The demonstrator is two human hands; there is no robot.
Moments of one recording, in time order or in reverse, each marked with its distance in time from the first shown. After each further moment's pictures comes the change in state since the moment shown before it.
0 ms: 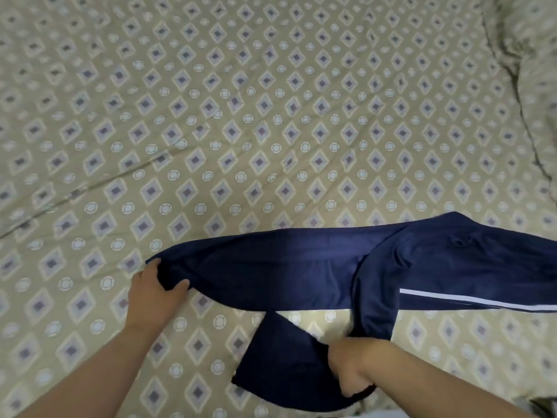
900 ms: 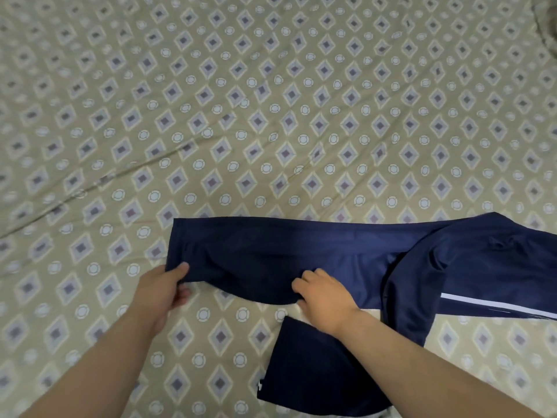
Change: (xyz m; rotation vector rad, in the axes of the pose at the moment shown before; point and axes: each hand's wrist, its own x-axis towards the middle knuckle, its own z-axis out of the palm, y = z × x) left_hand 0.009 -0.014 -0.020 -0.591 -0.062 -0.410; right_hand 0.061 -0.035 -0.058 0.011 0.944 -0.143
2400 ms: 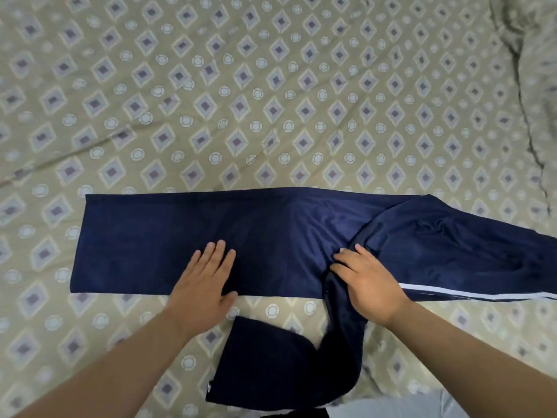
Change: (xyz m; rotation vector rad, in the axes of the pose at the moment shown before) left_hand -0.018 -0.043 0.125 1.434 -0.237 1.050; right_hand -0.084 0.139 -0.029 -0.206 0.279 -0.024
